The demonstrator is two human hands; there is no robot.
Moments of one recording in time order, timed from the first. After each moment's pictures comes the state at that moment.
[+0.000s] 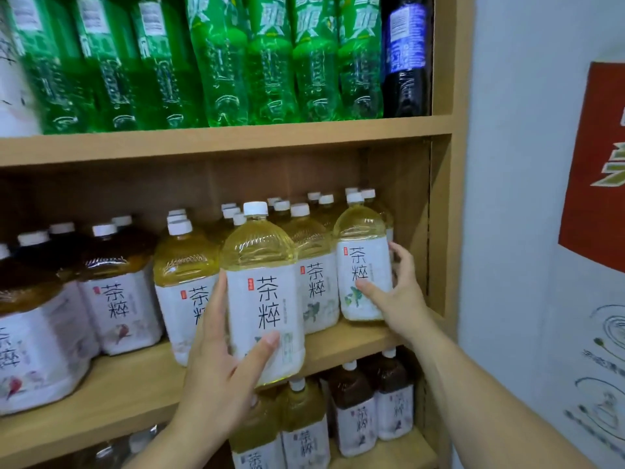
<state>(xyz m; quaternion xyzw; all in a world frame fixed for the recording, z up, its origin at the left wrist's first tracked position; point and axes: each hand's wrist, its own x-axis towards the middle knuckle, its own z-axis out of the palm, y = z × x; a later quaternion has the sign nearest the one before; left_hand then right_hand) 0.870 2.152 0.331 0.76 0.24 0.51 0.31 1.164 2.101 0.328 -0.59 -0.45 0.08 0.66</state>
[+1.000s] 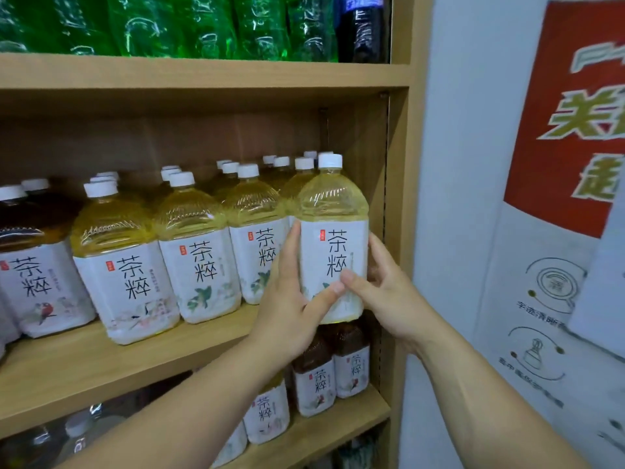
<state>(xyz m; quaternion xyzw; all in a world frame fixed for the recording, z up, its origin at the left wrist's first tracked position) 1.000 2.132 0.323 0.83 0.15 0.42 0.33 1.144 2.023 0.325 -0.53 -0.51 0.21 0.65</state>
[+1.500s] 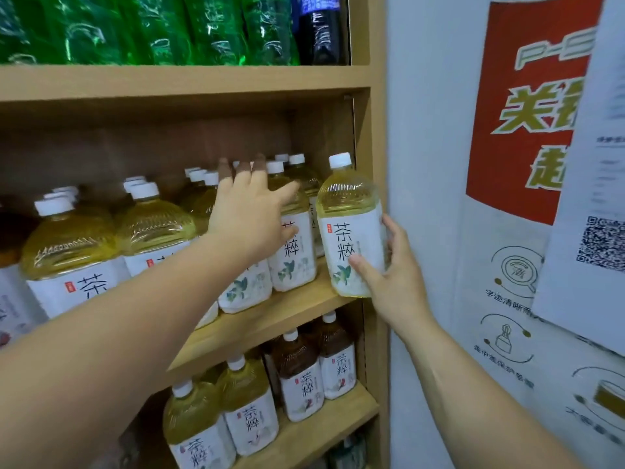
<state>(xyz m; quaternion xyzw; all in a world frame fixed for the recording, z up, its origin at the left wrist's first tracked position) 1.044 2.180 0.443 0.88 0.28 0.23 -0.32 1.182 2.021 0.309 -0.66 -0.37 -0.05 0.66</state>
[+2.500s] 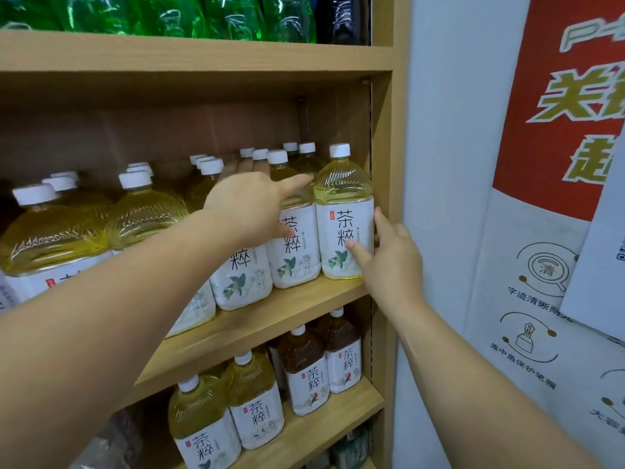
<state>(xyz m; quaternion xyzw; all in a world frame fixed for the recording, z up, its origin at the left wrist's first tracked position) 1.036 2.198 0.457 0.93 0.24 0.15 -0.24 1.184 2.059 0.323 -0.79 -0.33 -0.17 0.49</state>
